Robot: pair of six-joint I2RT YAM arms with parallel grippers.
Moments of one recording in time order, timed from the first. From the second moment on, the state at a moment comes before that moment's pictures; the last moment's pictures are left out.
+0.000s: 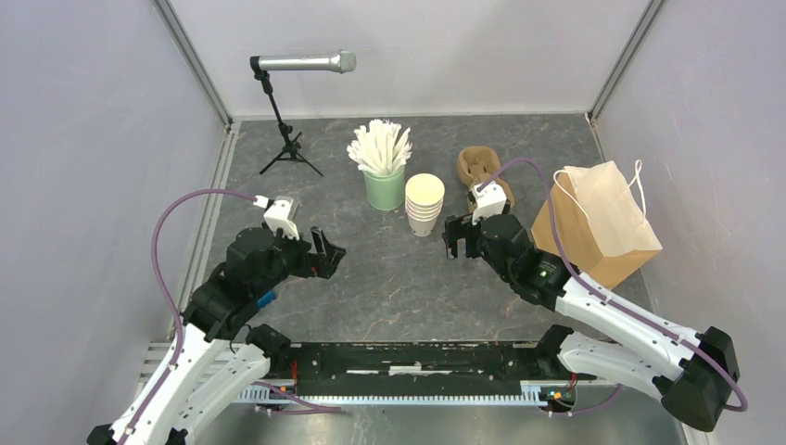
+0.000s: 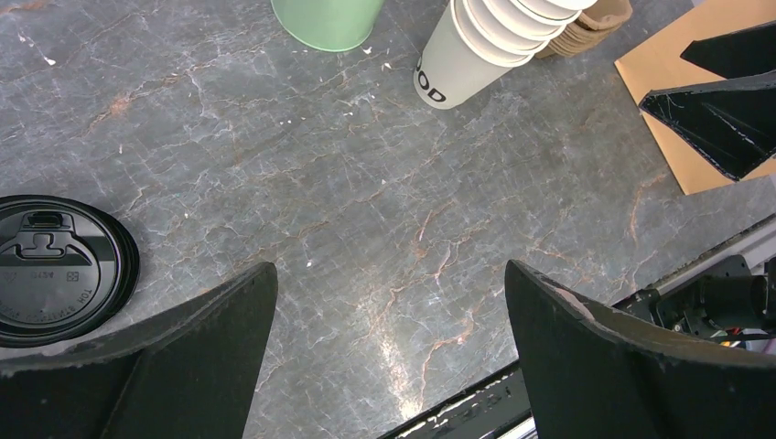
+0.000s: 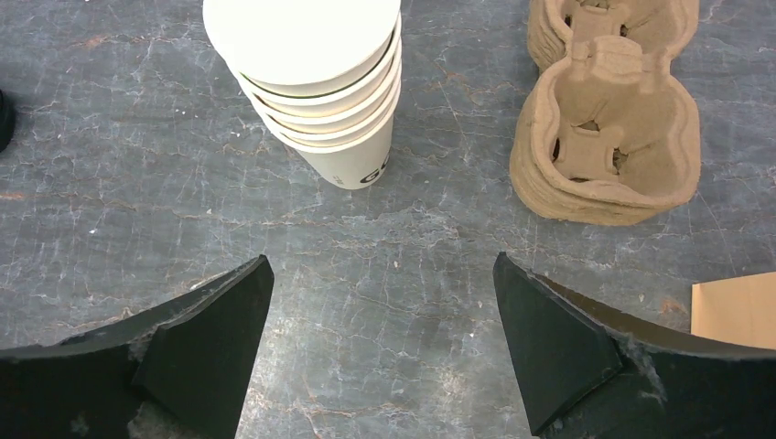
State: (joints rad) left arm -0.53 0.54 0.76 -0.66 0.00 -0.39; right arm 0.83 0.95 0.69 -0.20 0.40 0.26
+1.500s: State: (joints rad) left arm -0.53 0.55 0.76 -0.66 0.00 -0.39; right arm 0.68 1.47 1.09 -0.13 0.38 0.09
